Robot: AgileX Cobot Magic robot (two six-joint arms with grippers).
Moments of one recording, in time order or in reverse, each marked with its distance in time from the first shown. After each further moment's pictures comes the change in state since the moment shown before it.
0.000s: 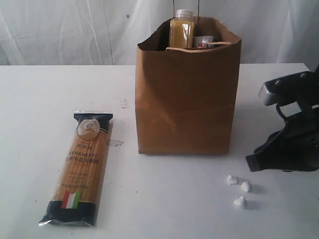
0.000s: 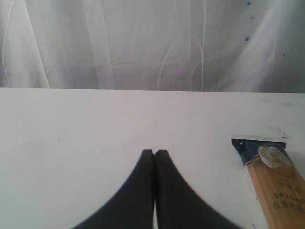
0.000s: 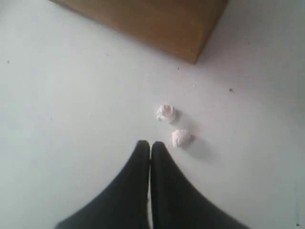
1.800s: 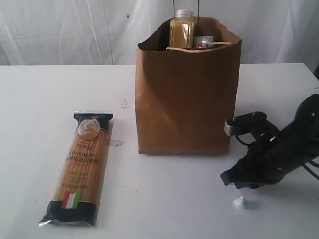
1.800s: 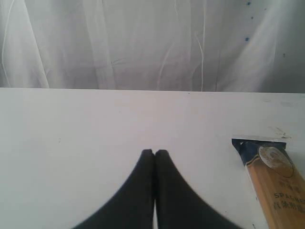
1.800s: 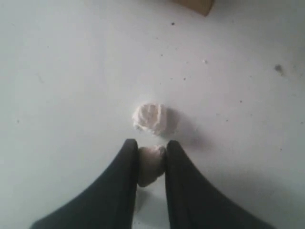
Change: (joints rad) left arm 0.000 0.000 0.000 0.000 0.000 0.000; right arm 0.000 0.492 -0.053 0.086 -0.159 -0.106
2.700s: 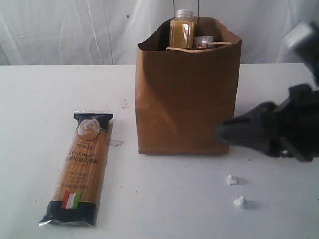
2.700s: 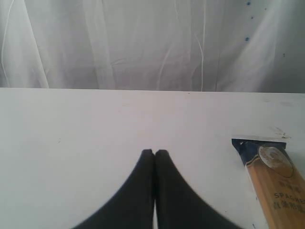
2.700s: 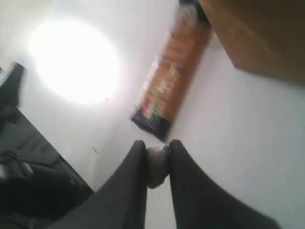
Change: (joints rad) left arm 0.000 0.000 0.000 0.000 0.000 0.000; right arm 0.000 -0.738 0.001 0.560 0.409 -0.060
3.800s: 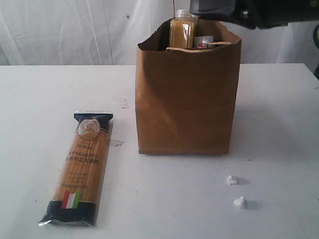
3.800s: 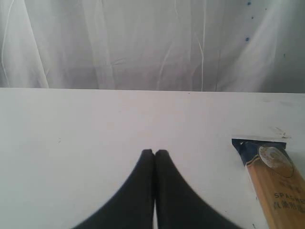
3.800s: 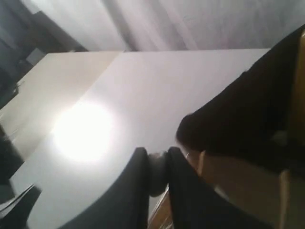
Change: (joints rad) left arm 0.000 0.000 0.000 0.000 0.000 0.000; right arm 0.000 0.355 -0.437 0.144 -0.134 -0.128
